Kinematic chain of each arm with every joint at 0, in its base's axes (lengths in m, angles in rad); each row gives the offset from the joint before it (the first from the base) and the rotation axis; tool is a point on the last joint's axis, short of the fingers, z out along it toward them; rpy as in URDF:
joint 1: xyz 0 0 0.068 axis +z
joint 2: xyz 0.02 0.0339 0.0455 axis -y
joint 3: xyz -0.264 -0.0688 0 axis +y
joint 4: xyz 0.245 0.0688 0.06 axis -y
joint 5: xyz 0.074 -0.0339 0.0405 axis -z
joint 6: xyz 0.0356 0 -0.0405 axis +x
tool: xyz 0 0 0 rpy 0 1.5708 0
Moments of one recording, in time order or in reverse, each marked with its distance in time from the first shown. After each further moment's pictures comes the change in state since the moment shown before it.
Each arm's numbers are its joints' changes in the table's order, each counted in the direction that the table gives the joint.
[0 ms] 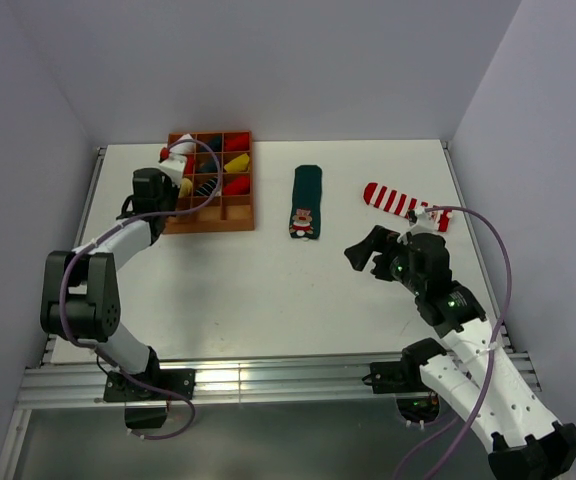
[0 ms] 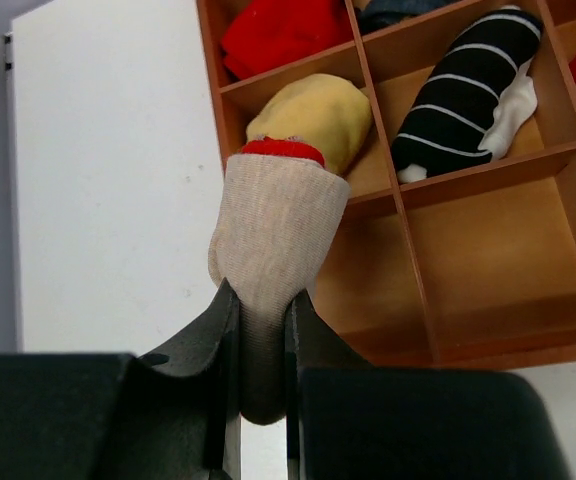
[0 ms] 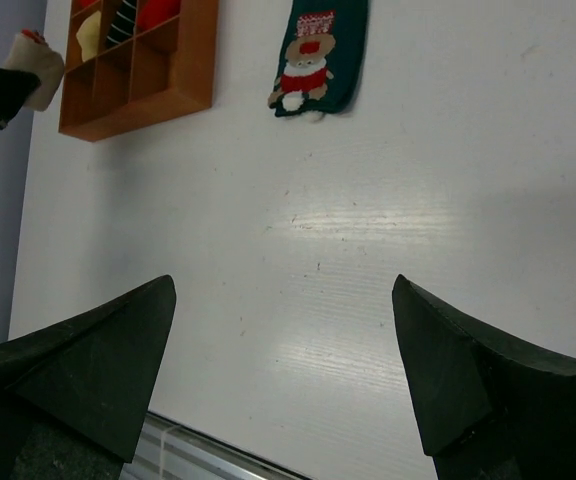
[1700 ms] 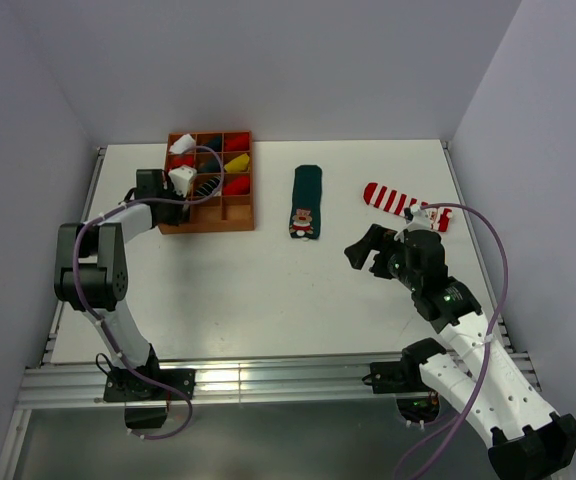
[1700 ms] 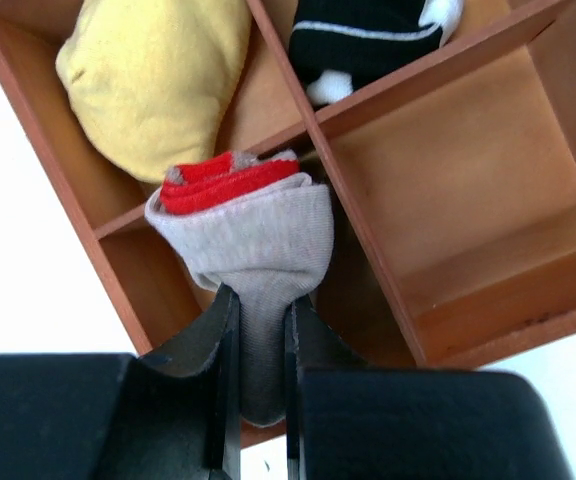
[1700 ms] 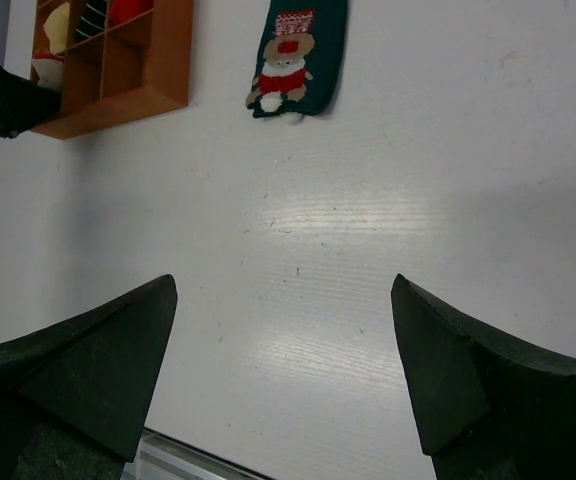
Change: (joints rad) left arm 0.065 -0.241 -0.162 -0.228 0.251 0.105; right arm 0.000 -0.049 0.003 0.023 0.016 -0.038
